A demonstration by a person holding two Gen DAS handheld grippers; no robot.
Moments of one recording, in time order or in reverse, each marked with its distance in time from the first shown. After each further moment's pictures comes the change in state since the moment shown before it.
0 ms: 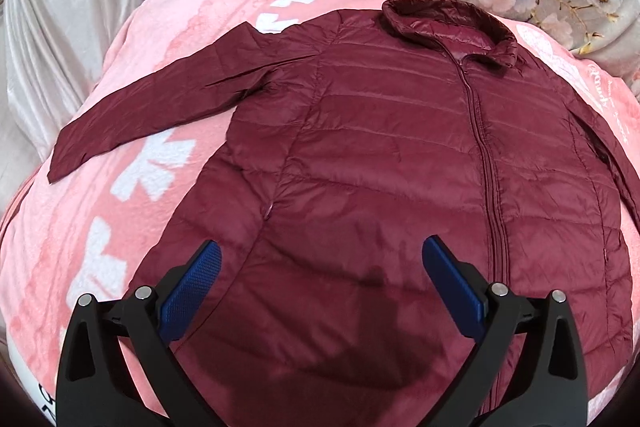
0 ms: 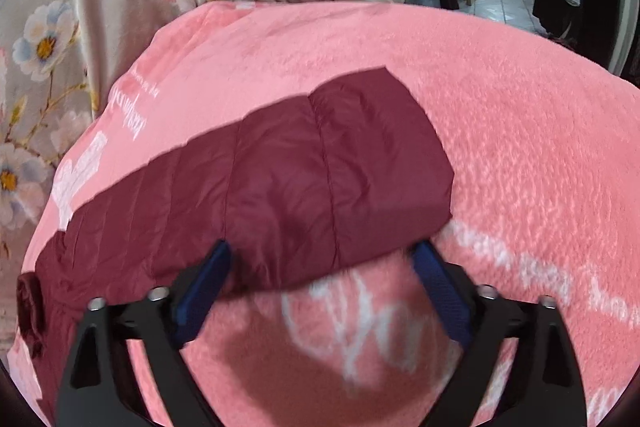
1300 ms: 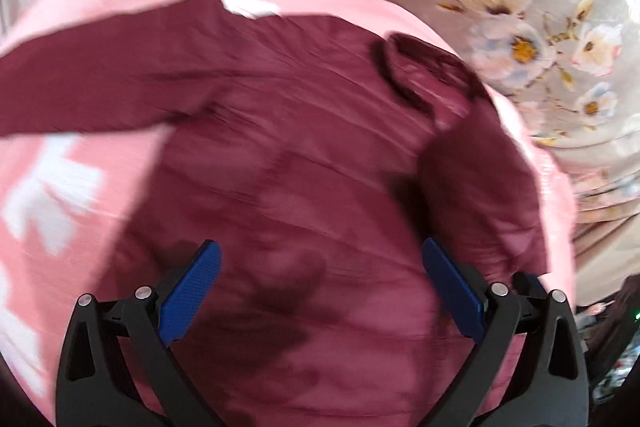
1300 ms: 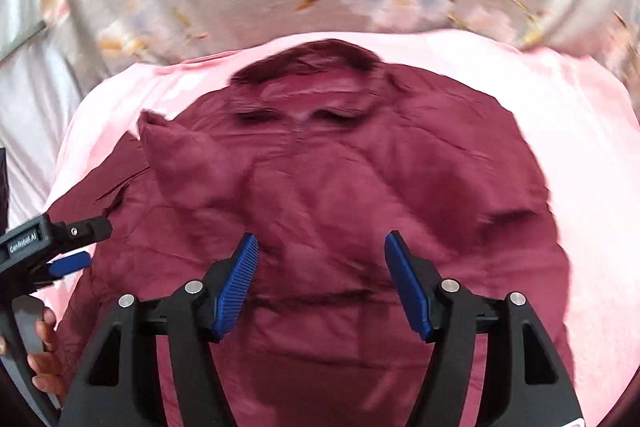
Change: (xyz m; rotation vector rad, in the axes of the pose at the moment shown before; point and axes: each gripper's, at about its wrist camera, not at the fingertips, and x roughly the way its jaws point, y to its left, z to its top) left arm 0.070 0.043 0.081 -0.278 0.103 -0.402; right arm -0.096 0.333 -0.232 -0.931 0.121 0.572
